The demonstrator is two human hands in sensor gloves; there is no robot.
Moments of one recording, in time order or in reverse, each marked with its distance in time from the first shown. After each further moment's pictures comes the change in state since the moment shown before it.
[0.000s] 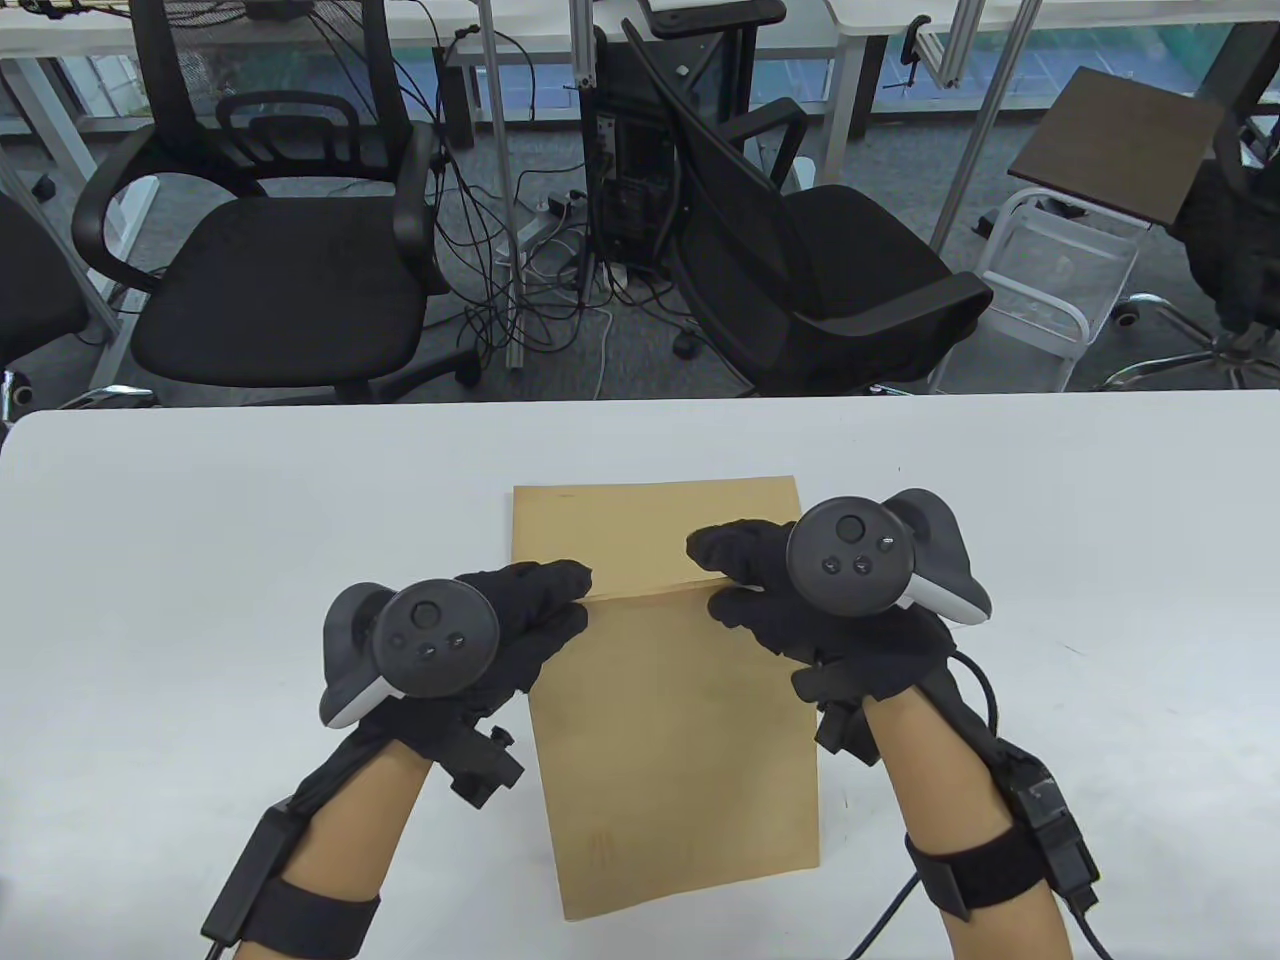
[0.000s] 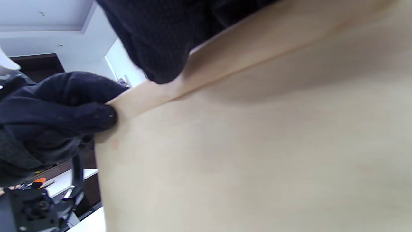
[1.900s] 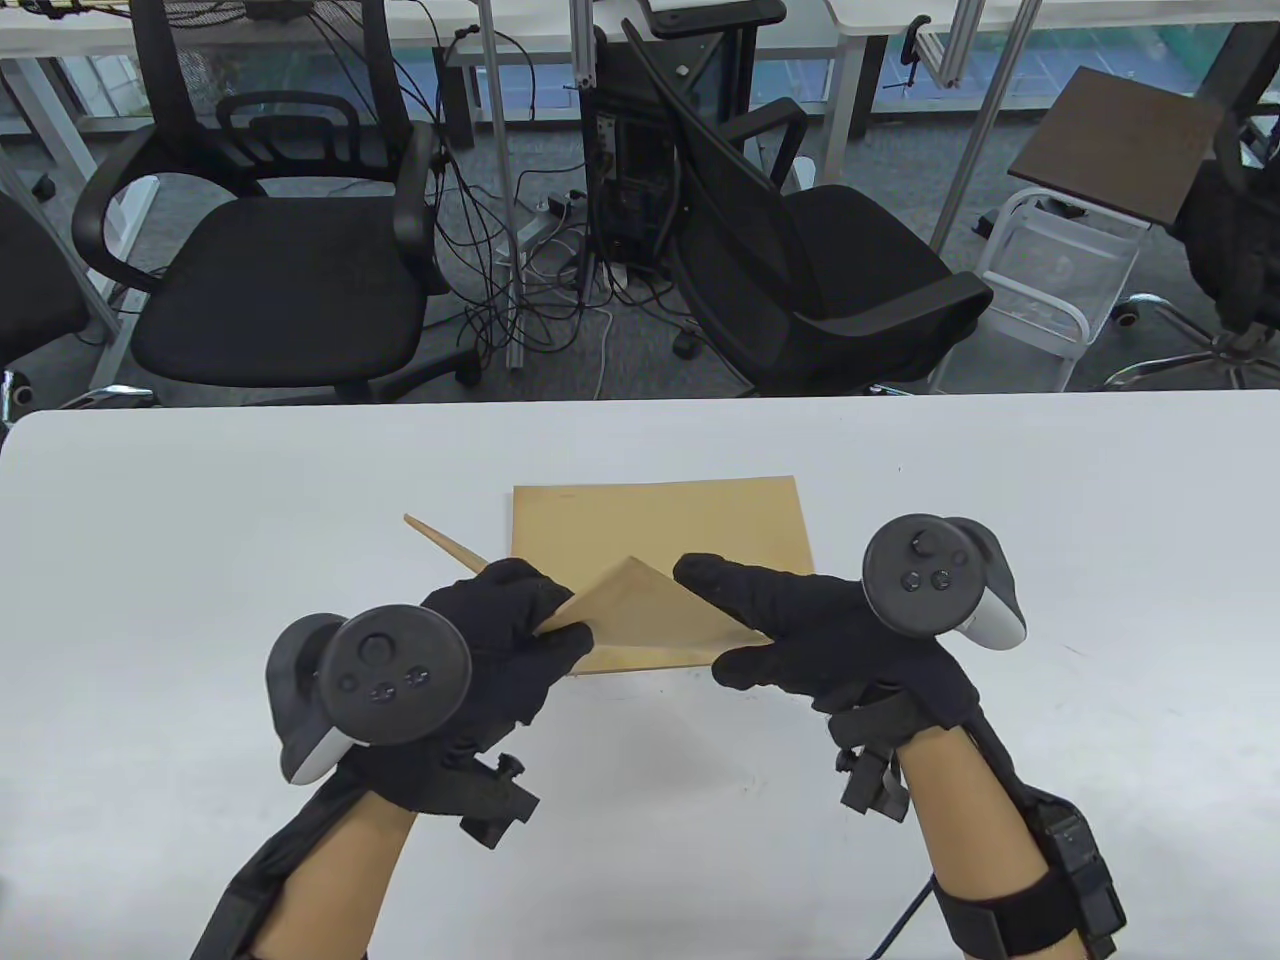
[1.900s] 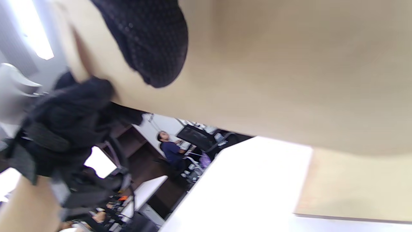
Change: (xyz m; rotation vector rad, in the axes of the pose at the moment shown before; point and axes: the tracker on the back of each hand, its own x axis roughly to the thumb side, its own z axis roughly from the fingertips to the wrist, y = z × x) left_hand 0.042 0.051 0.020 0.131 -0.008 0.112; right_hand -0.029 0.015 0.034 0.075 -0.083 -0.365
